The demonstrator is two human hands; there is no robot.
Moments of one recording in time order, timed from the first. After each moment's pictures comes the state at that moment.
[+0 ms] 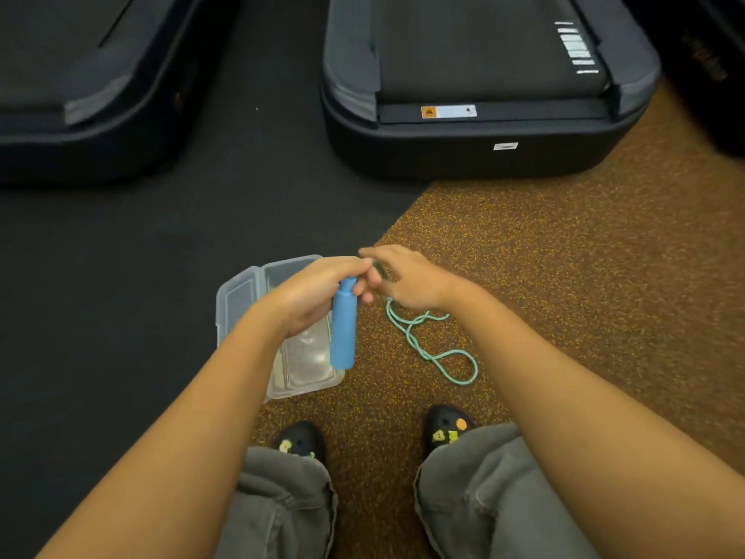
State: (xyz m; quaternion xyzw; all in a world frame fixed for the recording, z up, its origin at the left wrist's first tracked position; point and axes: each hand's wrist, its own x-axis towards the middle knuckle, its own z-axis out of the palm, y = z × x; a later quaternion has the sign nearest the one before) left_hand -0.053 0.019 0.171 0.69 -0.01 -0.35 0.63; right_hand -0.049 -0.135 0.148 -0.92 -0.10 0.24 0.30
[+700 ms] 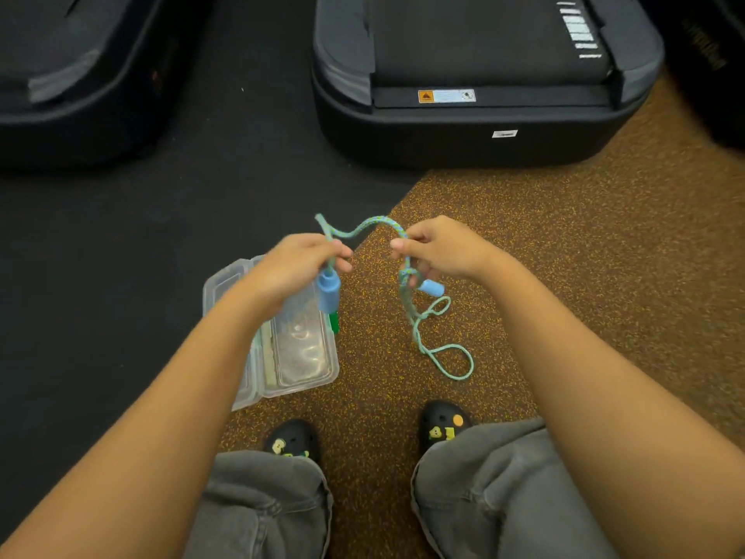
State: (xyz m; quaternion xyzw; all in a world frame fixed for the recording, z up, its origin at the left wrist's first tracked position) left_hand -0.029 0.033 0.172 0.82 0.03 -0.27 0.51; right_hand -0.027 -0.168 0.156 -0.87 0.02 0.24 0.43
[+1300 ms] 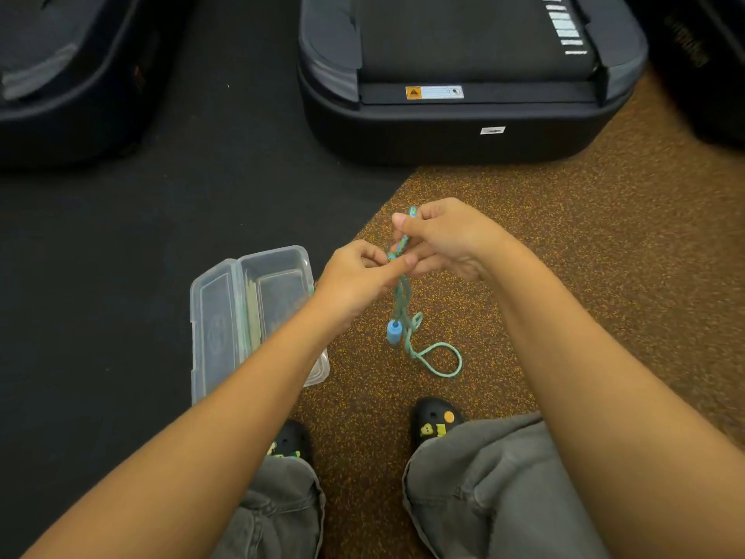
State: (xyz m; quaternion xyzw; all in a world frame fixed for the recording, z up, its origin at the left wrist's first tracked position) left_hand -0.056 -0.033 0.155 0.78 0.05 -0.23 0.58; right_hand -0.034 -0.167 0.184 -0.75 0.16 0.23 0.60
